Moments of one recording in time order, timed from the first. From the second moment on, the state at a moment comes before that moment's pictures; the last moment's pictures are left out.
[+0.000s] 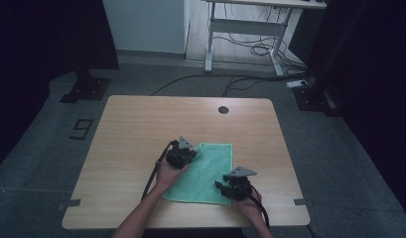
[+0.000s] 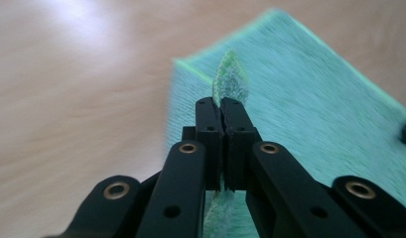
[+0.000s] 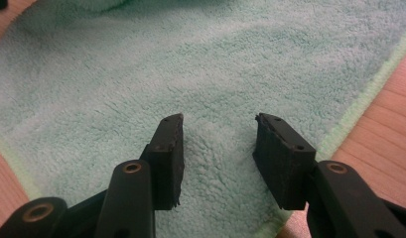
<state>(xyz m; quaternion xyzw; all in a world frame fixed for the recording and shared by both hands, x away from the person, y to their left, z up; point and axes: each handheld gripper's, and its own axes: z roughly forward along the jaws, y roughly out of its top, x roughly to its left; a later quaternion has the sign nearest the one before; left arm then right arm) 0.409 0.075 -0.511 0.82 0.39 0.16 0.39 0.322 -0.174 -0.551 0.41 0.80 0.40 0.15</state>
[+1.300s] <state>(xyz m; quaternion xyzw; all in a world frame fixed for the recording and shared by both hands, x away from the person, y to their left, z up) 0.431 0.108 -0.536 0.81 0.45 0.16 0.34 0.342 -0.178 -0.551 0.43 0.80 0.39 0.17</state>
